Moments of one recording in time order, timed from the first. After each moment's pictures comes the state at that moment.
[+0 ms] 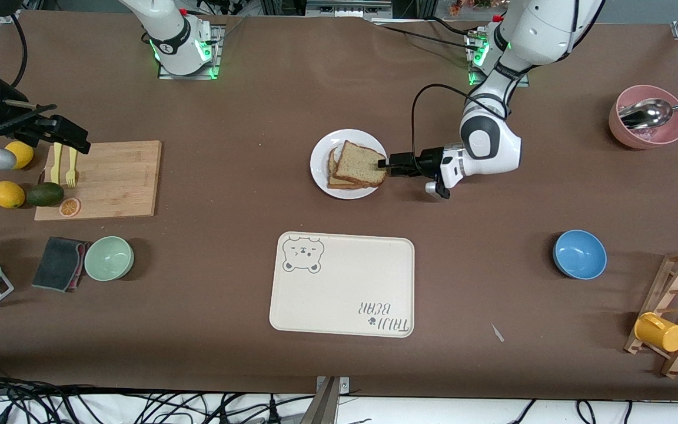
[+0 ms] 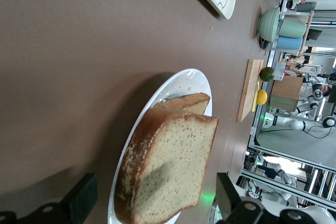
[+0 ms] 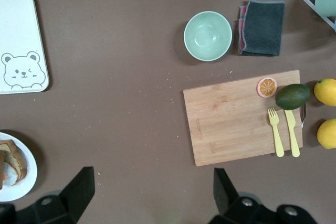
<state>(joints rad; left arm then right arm) -0.26 0.49 -0.19 -2.27 -1.64 2.23 0.94 0.11 0.08 -0.02 -1.49 -0.01 1.51 0.21</state>
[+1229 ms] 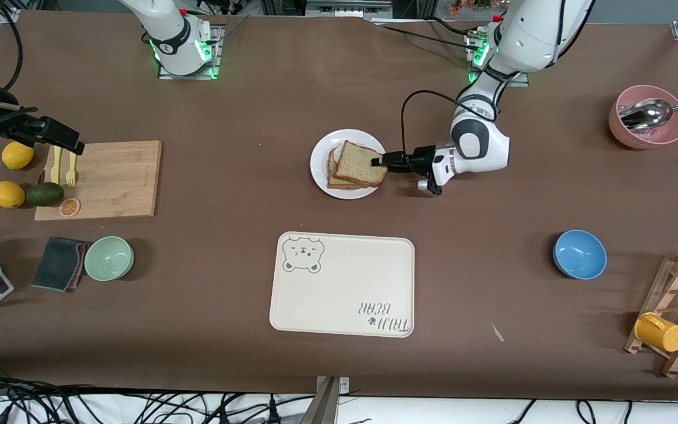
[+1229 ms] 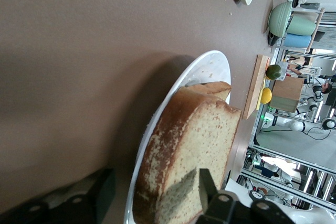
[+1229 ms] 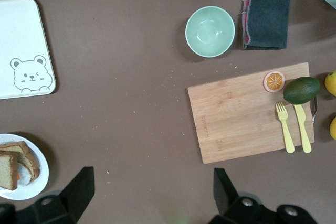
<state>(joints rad) -0.29 0.54 -0.19 -2.27 -1.70 2.23 0.97 0.10 0.08 -0.06 -1.49 0.04 1.50 0.21</state>
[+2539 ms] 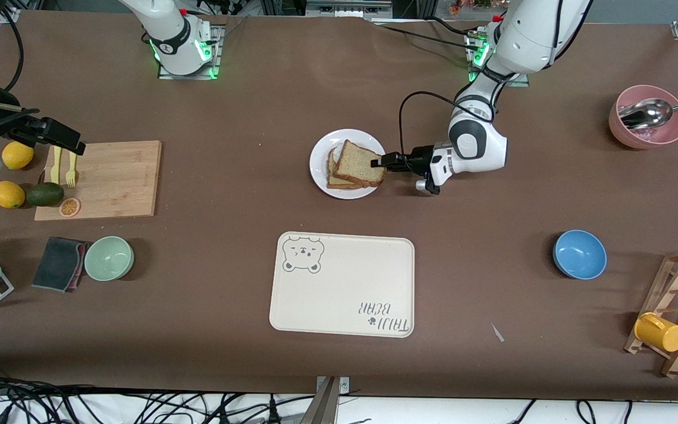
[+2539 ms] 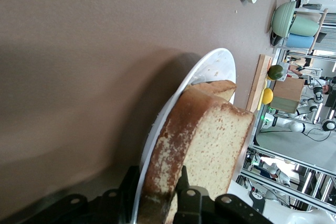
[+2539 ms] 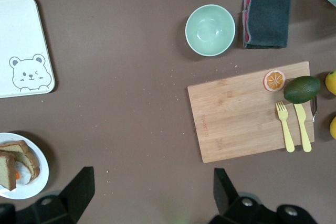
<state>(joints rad) -0.30 0.55 -0.19 -2.26 -1.70 2.23 0.96 0.10 0.08 -0.06 -1.49 0.04 1.50 0.21</state>
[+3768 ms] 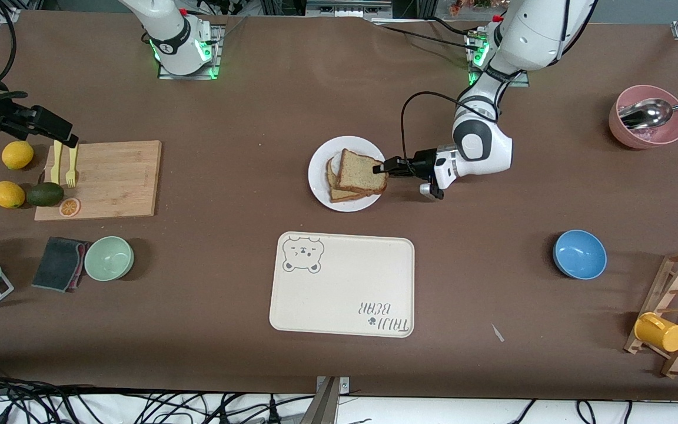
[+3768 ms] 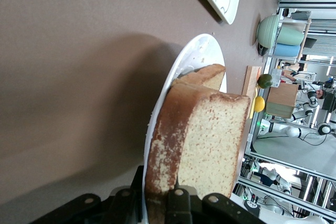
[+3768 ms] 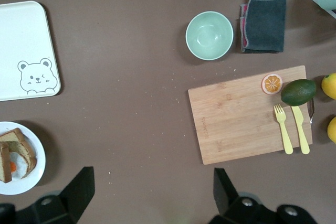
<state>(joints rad) -0.29 0.51 -0.18 -2.24 -1.70 2.24 0.96 0.10 0.05 -0.06 -1.49 0.04 1.50 0.21</state>
